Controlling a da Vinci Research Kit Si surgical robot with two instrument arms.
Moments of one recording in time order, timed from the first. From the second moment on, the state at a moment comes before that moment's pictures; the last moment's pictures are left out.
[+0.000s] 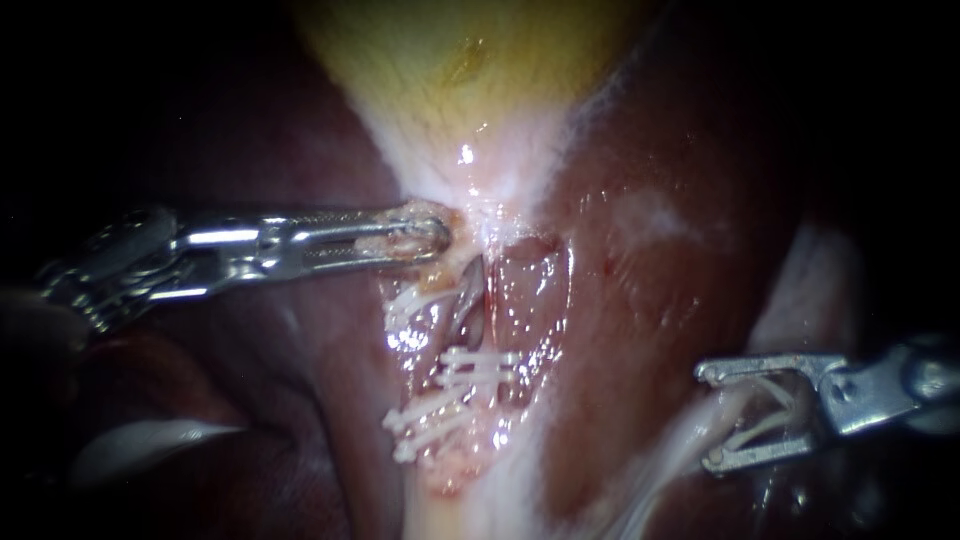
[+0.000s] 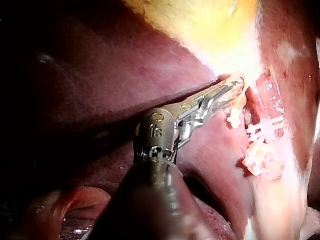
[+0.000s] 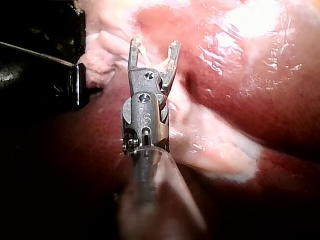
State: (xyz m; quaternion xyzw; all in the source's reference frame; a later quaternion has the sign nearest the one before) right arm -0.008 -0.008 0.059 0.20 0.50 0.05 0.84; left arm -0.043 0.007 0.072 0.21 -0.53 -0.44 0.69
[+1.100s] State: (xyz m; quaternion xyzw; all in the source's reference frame) right arm -0.008 -0.008 0.058 0.20 0.50 0.05 0.84; left arm -0.037 0.011 0.066 0.19 -0.54 -0.45 0.69
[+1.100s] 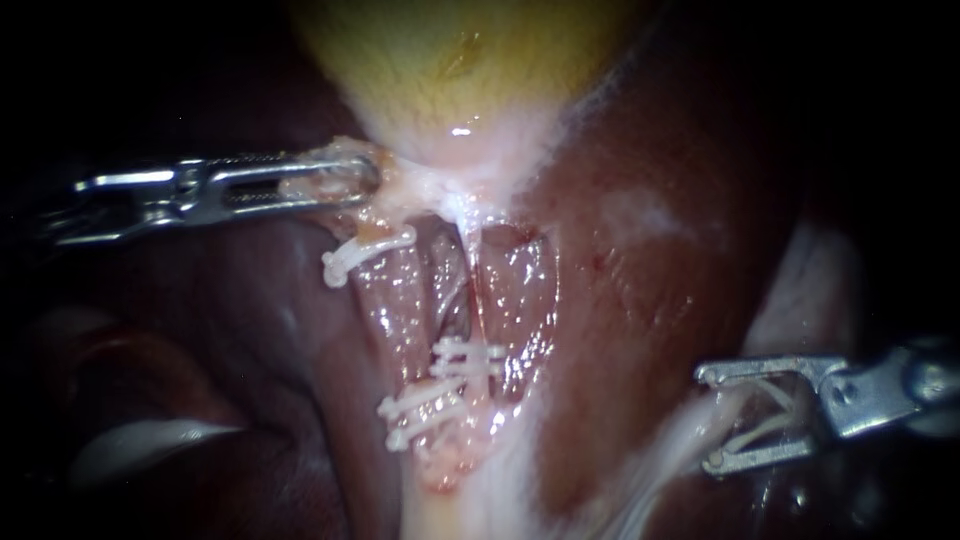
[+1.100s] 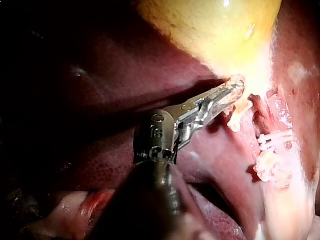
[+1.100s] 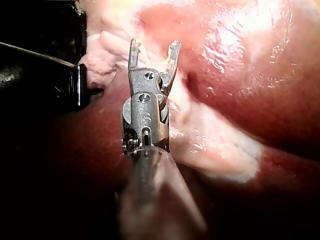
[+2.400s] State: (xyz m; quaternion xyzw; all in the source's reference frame) right arm 0.004 -0.002 0.065 0.28 0.47 0.27 0.79; left arm -0.037 0.010 0.065 0.19 -0.53 -0.45 0.69
